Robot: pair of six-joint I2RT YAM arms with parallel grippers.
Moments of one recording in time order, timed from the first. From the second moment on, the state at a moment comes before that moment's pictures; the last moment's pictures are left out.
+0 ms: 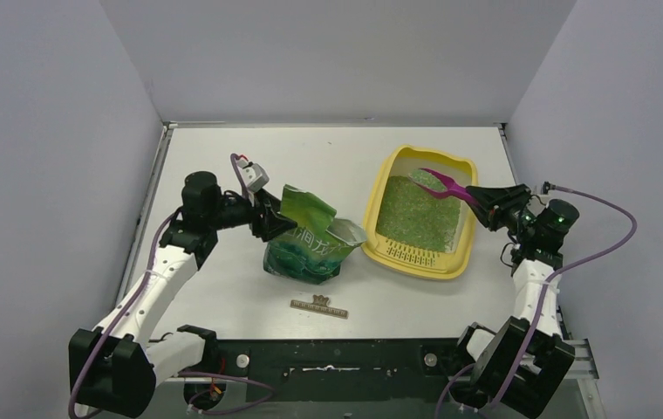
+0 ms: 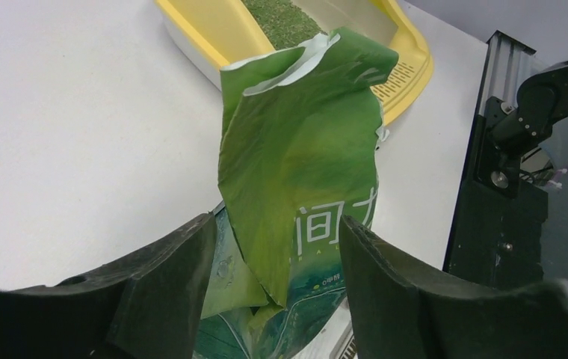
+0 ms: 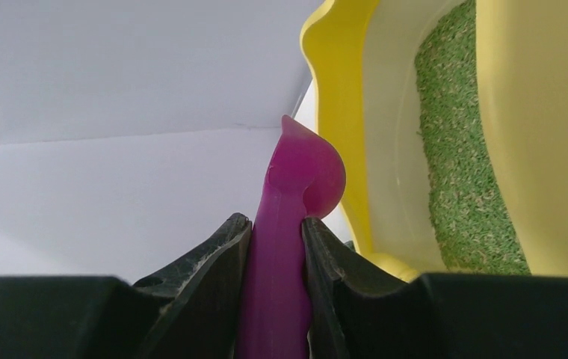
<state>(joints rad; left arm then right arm) -0.25 1.10 0.79 -0.04 0.90 0.02 -0.53 1.05 0.59 0.17 -0.96 1.24</state>
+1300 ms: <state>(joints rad) -0.25 0.61 0.66 -0.24 0.09 0.05 -0.33 1.31 0.95 -0.15 -0.53 0.93</state>
